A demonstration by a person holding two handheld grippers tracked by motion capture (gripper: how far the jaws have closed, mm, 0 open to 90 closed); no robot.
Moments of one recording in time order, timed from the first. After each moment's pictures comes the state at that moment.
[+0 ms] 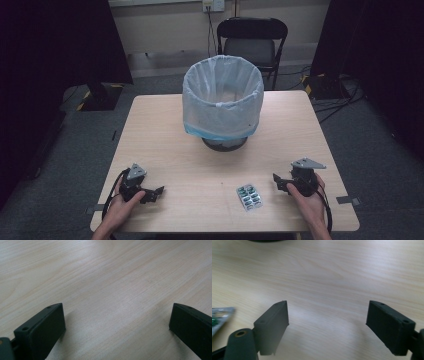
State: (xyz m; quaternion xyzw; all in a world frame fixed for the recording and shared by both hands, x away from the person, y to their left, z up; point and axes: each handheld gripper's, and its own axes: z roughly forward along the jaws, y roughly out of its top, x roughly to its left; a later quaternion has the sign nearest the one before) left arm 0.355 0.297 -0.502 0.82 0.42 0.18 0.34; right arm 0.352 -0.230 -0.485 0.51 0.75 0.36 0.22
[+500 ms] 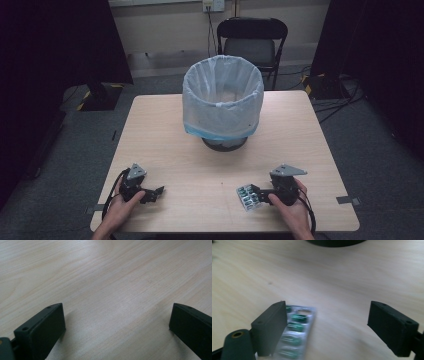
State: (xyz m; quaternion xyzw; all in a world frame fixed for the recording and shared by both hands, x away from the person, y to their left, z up) left arm 0.355 0.297 -0.502 0.82 0.42 0.17 0.34; right arm 0.329 -0.171 -0.476 0.45 0.78 0.41 0.15
